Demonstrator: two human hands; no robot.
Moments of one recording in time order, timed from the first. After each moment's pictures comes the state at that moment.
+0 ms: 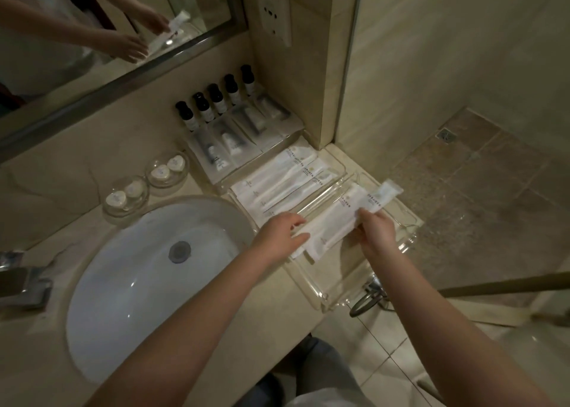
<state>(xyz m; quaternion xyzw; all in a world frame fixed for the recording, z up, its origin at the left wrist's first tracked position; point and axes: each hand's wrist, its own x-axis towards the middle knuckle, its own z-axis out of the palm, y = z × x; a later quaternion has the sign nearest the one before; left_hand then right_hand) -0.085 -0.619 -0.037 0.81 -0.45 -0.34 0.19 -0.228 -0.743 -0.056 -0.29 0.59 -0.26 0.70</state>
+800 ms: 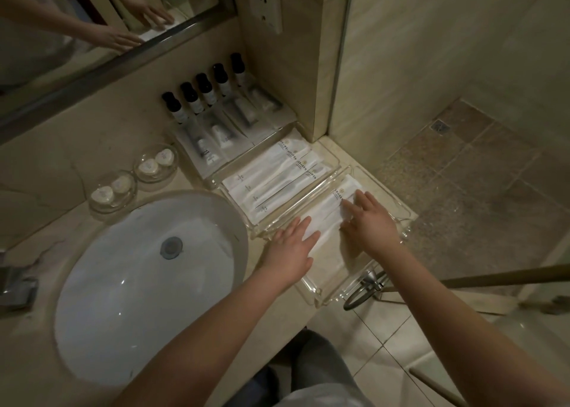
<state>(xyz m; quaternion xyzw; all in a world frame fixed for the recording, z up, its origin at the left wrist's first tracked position) -0.127 -0.613 -0.072 0.77 -0.59 -0.24 -0.04 -0.257 -0.760 -0.076 -0.91 0.38 0.05 0.14</state>
